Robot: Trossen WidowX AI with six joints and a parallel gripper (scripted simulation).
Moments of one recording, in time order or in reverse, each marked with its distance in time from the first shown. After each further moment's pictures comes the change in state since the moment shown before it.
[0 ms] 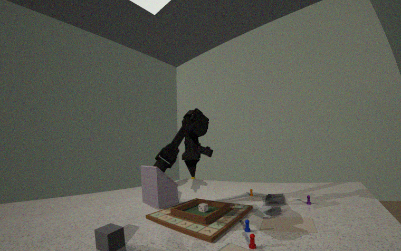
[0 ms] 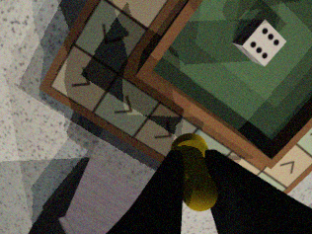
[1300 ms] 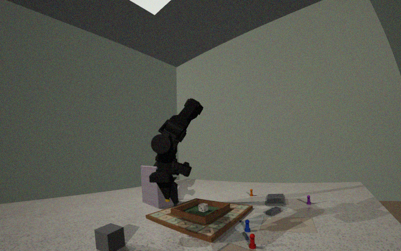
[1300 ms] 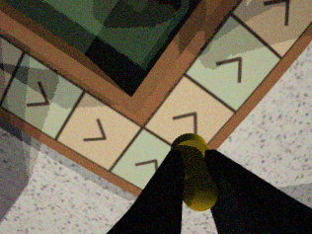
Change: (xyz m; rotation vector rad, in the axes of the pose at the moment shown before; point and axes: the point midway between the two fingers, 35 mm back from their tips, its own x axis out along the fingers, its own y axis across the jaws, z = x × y) arm 0.059 -0.123 -0.083 -0.003 -0.005 0.004
